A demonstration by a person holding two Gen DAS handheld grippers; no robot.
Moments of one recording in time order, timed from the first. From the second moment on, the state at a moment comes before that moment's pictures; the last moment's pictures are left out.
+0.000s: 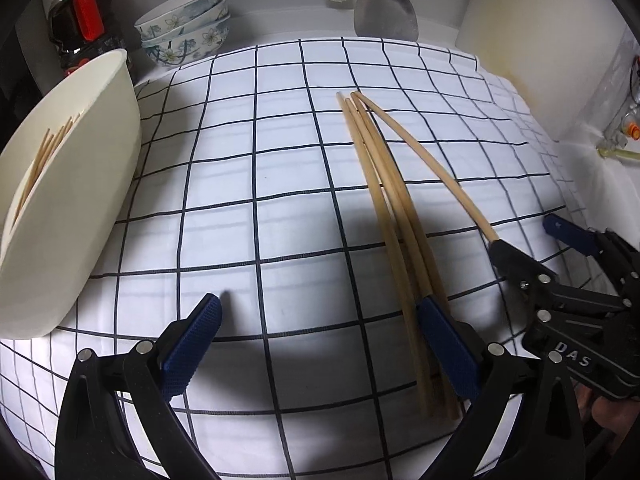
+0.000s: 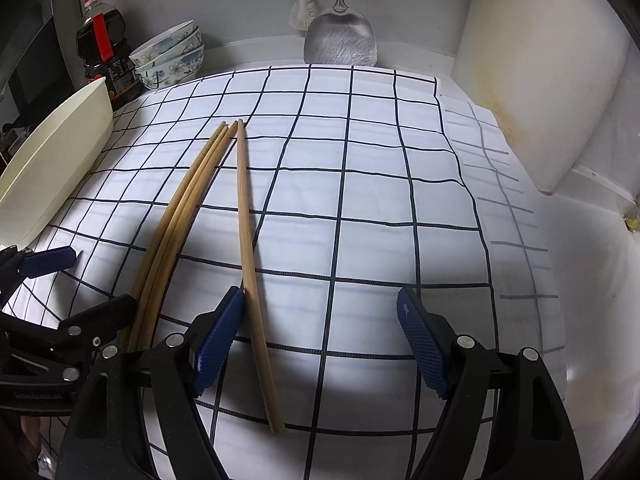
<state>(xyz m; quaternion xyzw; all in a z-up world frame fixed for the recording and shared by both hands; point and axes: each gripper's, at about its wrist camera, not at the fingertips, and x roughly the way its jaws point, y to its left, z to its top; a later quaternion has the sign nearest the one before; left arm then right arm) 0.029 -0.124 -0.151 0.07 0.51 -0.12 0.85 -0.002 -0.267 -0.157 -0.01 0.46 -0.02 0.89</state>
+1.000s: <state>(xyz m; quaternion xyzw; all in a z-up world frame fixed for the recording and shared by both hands) 0.076 -0.130 -0.141 0.07 0.48 -0.13 0.86 0.039 -0.248 -0.153 -0.04 0.45 0.03 0.89</state>
